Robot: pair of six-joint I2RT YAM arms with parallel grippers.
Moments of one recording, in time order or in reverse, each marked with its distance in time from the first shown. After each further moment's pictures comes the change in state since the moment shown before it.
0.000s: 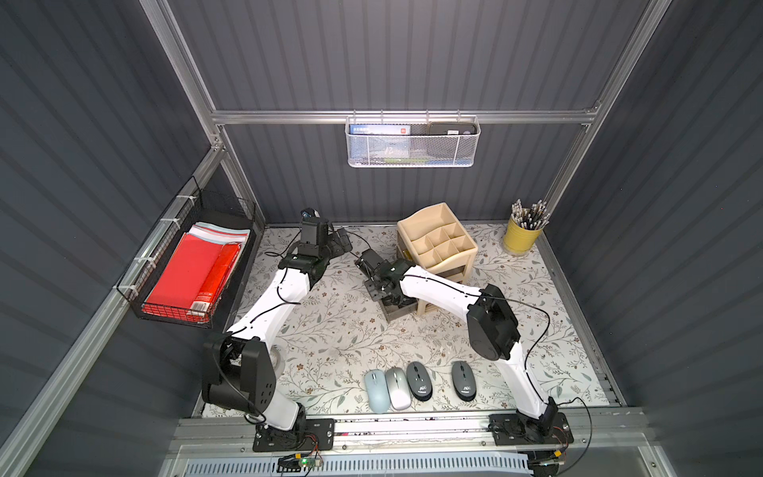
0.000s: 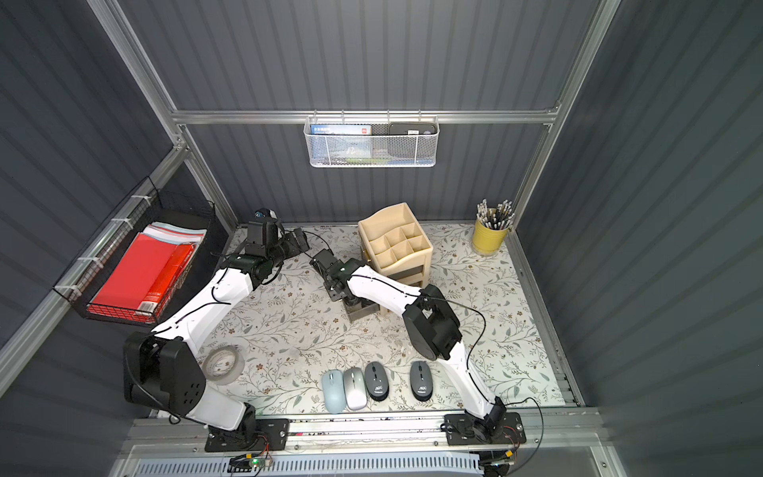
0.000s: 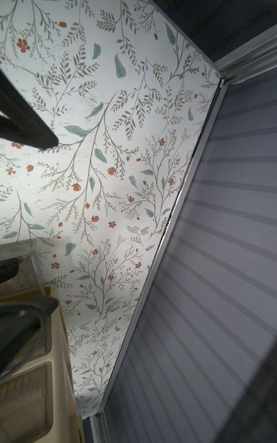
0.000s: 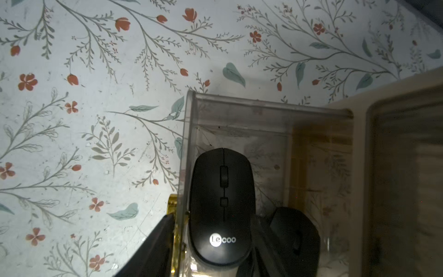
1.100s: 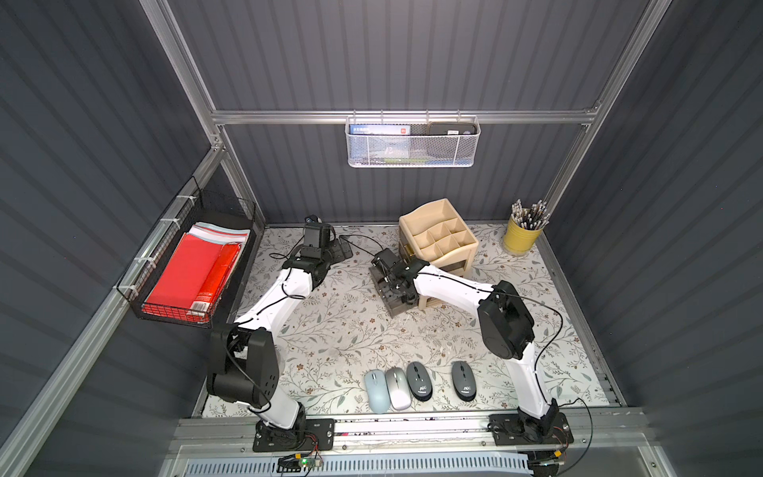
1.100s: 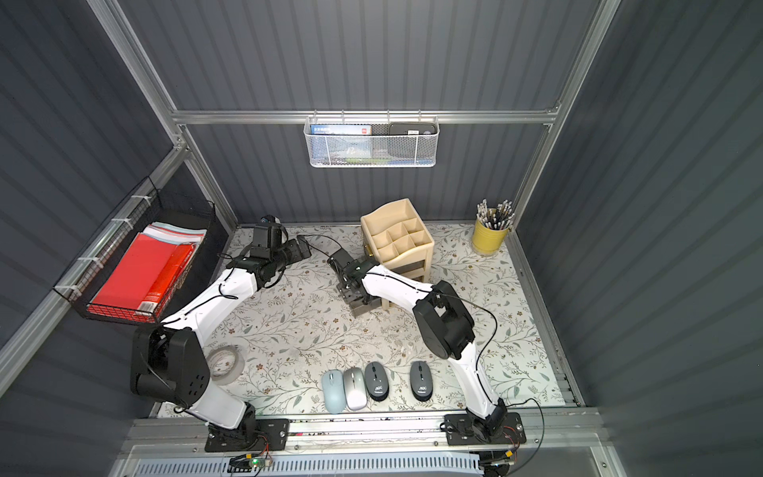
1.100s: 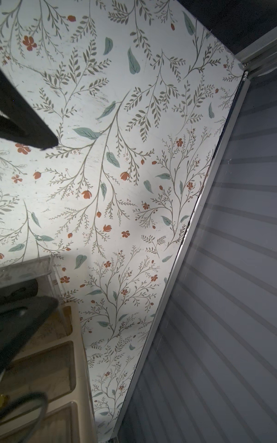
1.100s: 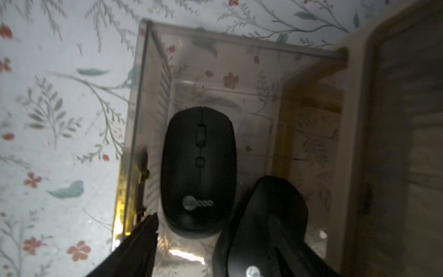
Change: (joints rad) left arm 0.008 0.050 -0.035 0.010 0.020 0.015; right arm -0.070 -0.082 -0.187 0.062 -0.063 -0.105
